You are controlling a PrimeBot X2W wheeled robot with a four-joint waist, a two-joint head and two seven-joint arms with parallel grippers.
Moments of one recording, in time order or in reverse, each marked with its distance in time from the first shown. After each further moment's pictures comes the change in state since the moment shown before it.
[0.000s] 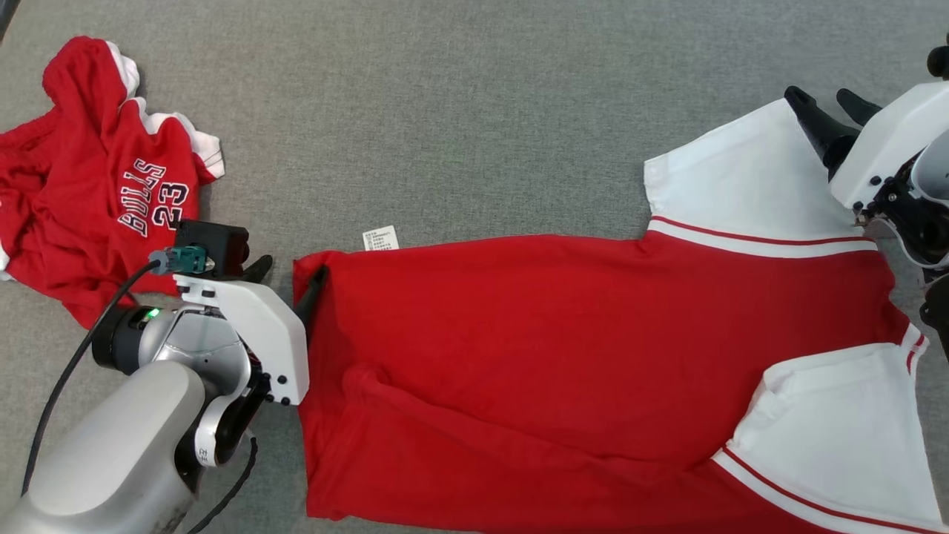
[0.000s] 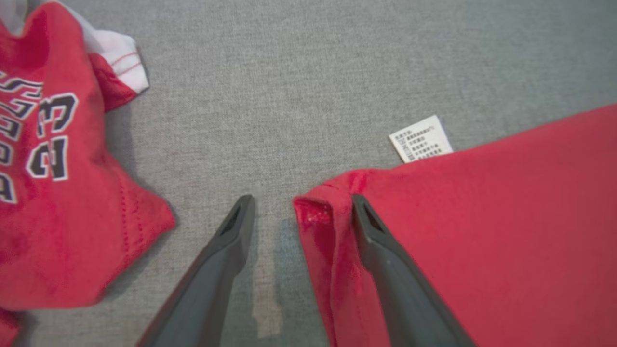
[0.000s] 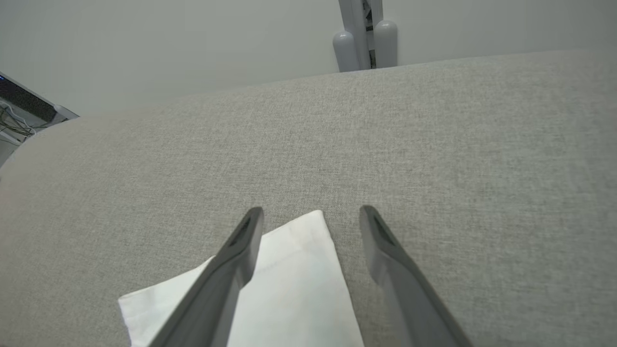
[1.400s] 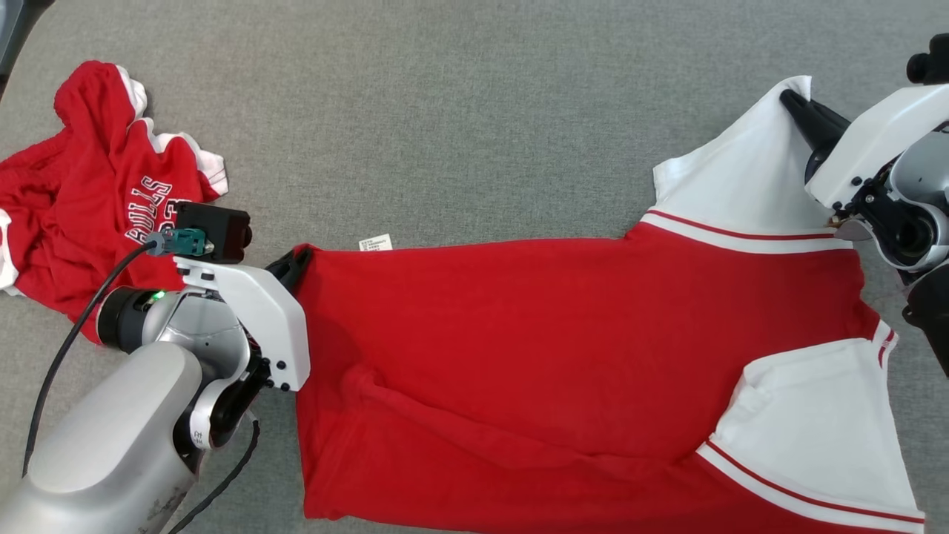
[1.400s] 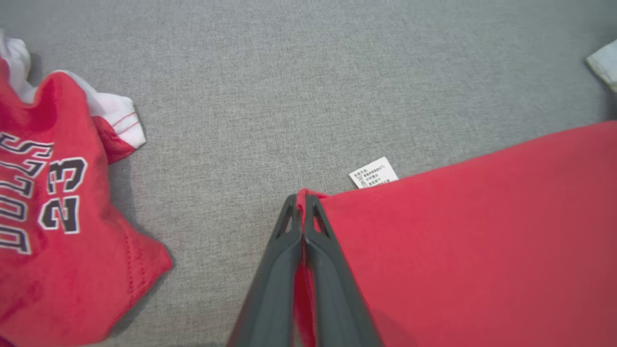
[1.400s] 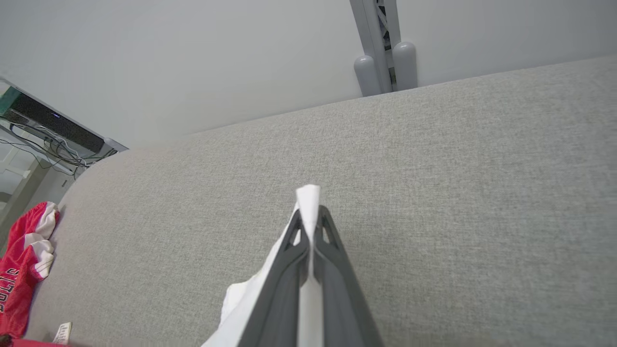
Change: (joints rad) left arm -0.045 -0.014 -0.009 0.047 -0.032 -0.065 -0.013; right arm -0.082 -0.035 0.261 0.115 0.305 0.000 -0.141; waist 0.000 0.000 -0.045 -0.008
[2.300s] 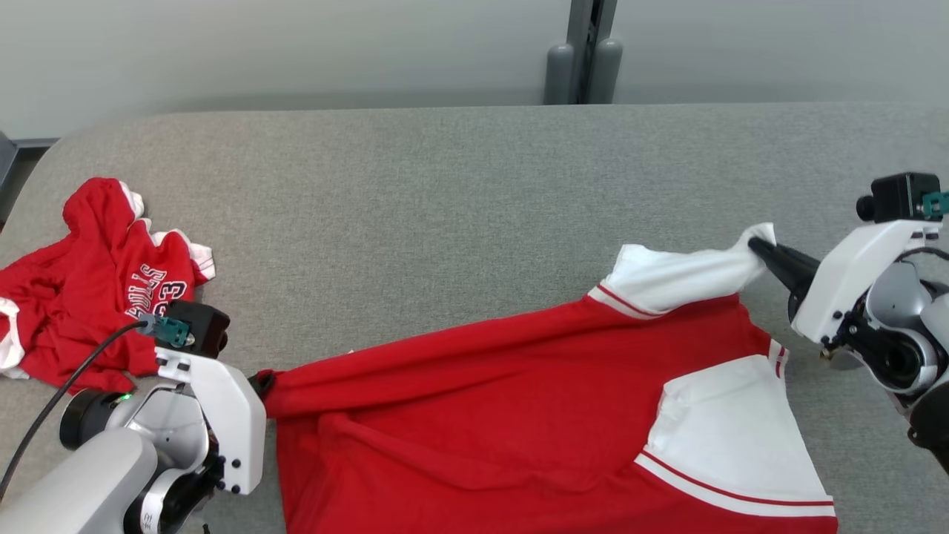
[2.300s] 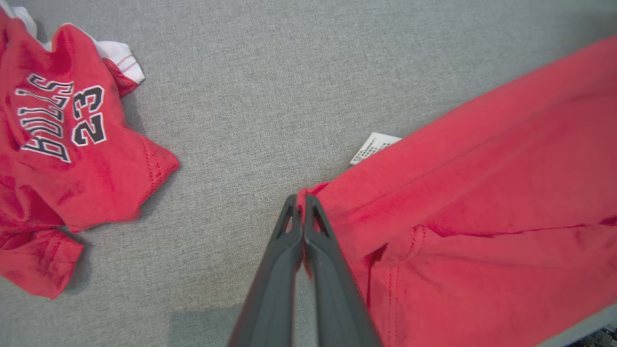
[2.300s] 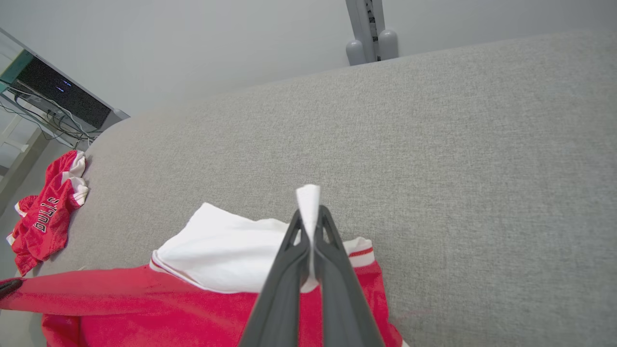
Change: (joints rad) left arm 0.158 0.144 -0.052 -0.062 -0.072 -0.016 0.148; right arm 0.246 -0.110 0.140 -0.184 0.127 0.000 0.031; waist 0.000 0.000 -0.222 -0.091
